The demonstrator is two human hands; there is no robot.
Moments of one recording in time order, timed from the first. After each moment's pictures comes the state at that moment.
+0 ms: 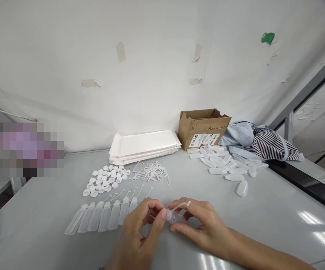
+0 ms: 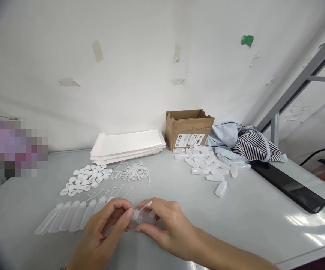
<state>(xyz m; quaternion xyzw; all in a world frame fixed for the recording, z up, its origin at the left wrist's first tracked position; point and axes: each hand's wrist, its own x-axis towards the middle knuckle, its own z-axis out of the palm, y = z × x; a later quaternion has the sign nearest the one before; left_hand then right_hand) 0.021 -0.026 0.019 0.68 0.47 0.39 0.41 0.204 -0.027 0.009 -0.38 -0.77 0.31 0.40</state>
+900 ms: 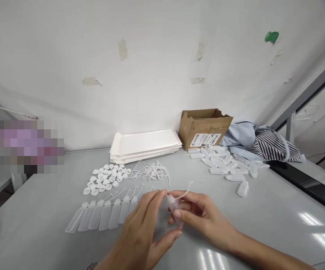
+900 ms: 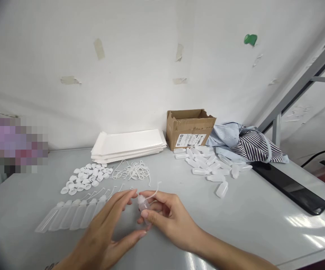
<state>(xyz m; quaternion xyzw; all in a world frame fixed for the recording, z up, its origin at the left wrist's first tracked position) 0.006 -0.016 0.002 0.87 0.34 0.35 0.07 0.201 -0.020 0.013 -0.38 -0.52 0.66 0.40</state>
